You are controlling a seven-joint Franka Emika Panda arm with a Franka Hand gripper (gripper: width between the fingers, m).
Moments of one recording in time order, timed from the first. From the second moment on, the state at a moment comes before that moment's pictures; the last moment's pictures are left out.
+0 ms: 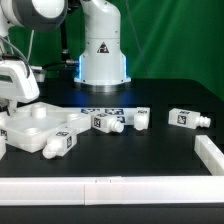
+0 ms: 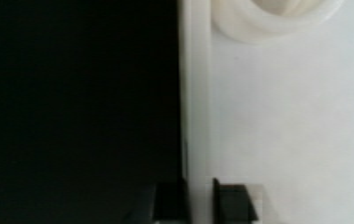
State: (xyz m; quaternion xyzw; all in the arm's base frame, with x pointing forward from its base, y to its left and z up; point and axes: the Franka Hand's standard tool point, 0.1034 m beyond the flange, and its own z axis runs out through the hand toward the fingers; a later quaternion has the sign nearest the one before) arm 0.353 -0.230 0.018 -0.93 0.35 0.07 0.05
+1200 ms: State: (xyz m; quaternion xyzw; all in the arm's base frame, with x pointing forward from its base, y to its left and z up) arm 0.407 -0.179 0.098 -0.96 0.25 0.07 0.13
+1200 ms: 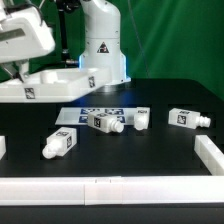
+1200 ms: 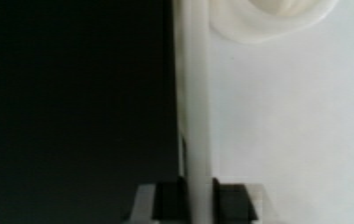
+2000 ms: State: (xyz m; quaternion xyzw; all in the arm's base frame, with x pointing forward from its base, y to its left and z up) arm 0.453 -0.126 0.072 -0.98 0.14 0.09 0.11
